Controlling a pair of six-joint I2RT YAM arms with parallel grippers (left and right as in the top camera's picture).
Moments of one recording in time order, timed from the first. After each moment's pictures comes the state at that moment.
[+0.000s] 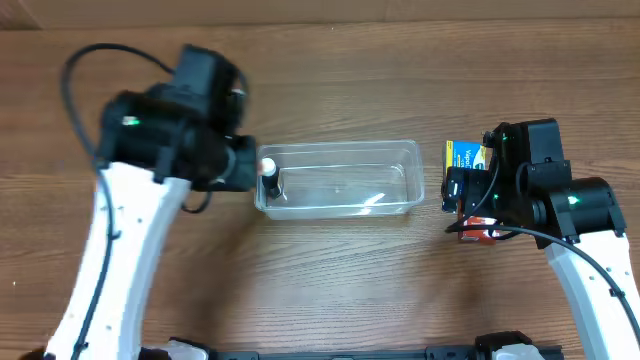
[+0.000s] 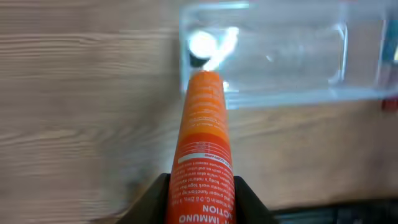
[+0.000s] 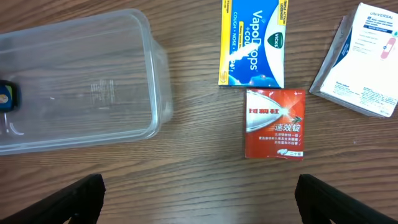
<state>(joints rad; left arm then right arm) -0.31 1.54 1.86 -1.62 0.04 -0.32 0.13 1.19 1.19 -1.15 -0.04 0.25</state>
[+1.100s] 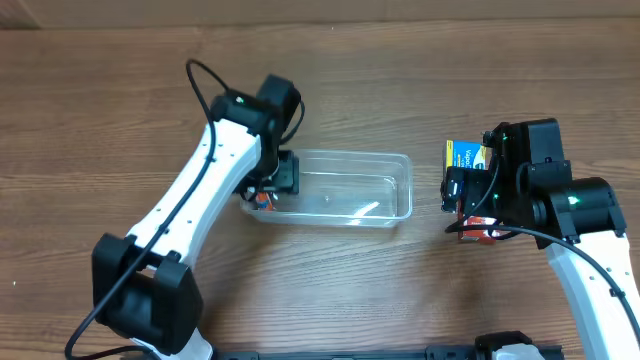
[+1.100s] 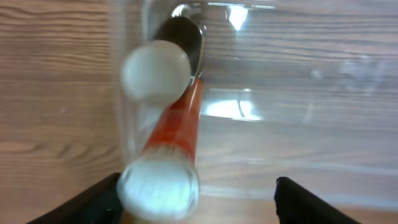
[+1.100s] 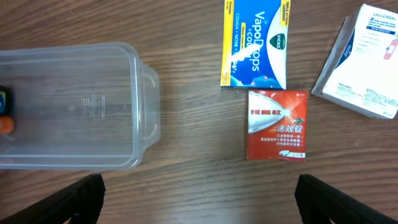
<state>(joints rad) -0.40 1.80 1.57 -1.34 -0.04 -0.42 0.13 1.19 1.19 -1.15 -0.05 0.25</state>
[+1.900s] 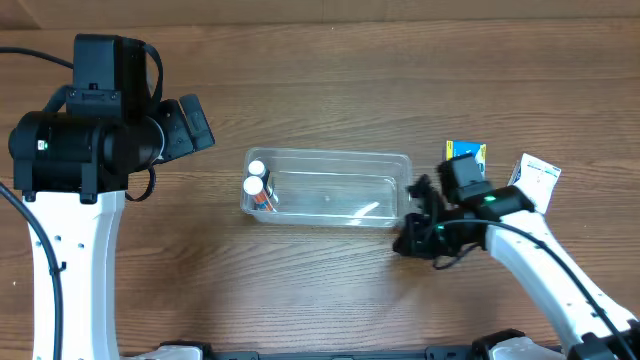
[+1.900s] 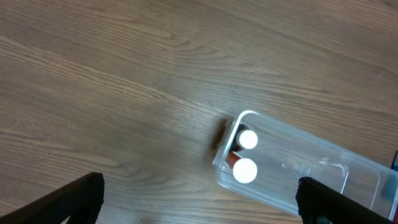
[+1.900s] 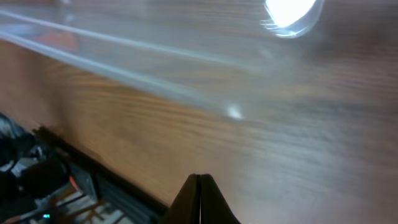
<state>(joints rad) -0.07 1.46 1.89 -1.47 -0.09 -0.42 0.29 1.37 0.83 -0.89 -0.56 0.25</state>
